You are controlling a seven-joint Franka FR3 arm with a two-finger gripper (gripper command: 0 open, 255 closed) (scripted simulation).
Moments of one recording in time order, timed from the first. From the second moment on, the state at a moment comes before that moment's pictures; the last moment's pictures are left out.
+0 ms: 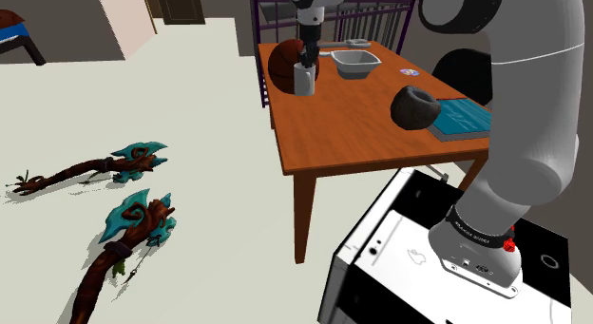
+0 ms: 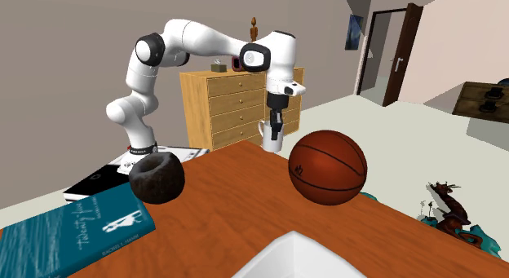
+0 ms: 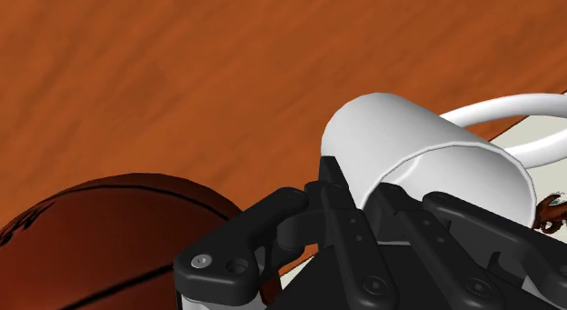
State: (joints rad) arm -0.10 0.49 -0.16 -1.33 0.08 1.76 -0.47
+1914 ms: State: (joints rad) arm -0.15 0.31 -0.19 -1.27 0.05 1.52 -0.53
